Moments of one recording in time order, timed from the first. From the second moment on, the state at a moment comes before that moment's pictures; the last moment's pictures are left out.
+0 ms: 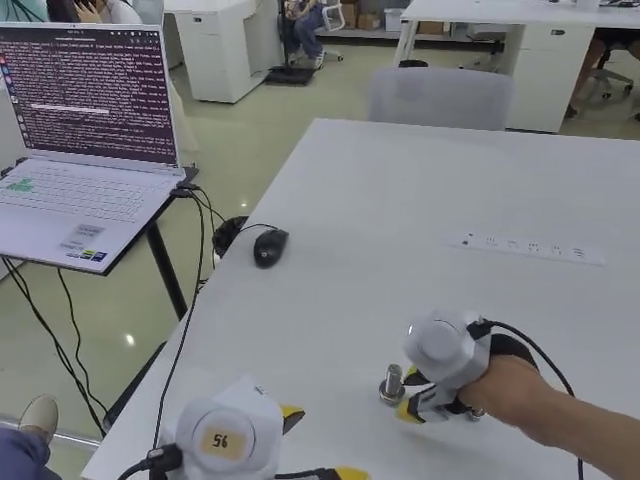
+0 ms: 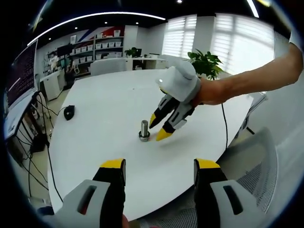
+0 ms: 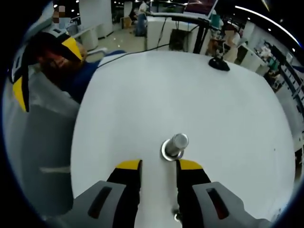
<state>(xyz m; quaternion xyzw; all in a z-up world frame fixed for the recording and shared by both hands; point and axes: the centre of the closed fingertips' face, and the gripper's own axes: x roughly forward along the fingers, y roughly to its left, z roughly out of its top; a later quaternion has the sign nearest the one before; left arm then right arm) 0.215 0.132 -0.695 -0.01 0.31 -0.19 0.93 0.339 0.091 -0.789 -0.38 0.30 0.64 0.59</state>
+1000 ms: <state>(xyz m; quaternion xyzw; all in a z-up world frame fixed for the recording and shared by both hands) 0.217 0.134 -0.703 0.00 0.32 -0.21 0.92 0.292 -0.072 -0.775 -0.16 0.32 0.51 0.78</state>
